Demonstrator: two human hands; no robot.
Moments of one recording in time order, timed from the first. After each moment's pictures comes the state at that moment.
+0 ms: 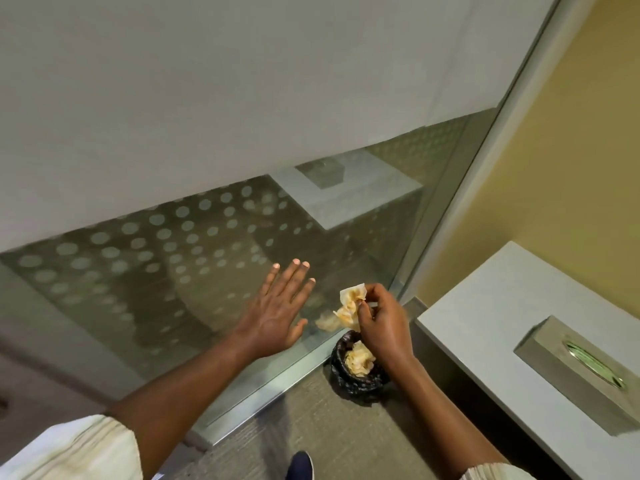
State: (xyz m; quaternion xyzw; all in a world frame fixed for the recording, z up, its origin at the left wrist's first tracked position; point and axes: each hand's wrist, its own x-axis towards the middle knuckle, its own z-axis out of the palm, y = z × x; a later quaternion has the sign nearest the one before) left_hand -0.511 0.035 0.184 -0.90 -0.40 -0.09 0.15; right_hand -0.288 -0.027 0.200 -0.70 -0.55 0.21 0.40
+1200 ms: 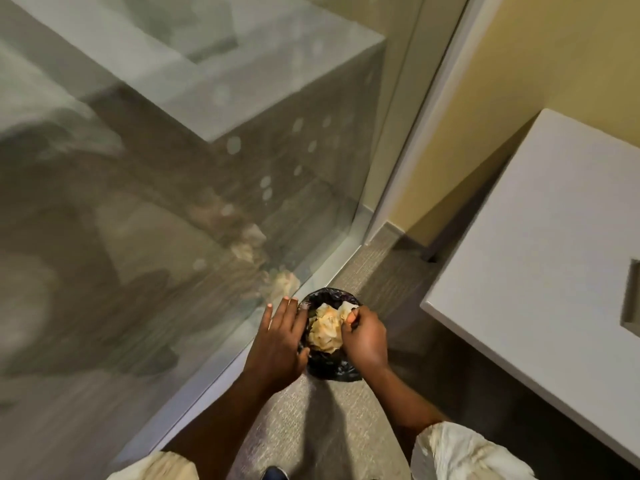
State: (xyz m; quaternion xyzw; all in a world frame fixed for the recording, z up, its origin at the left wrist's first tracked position) left_hand -0.302 0.177 -0.229 -0.91 -0.40 0.05 -0.12; right_hand -0.124 0.124 -0.228 -0.87 -0.33 0.28 0.24
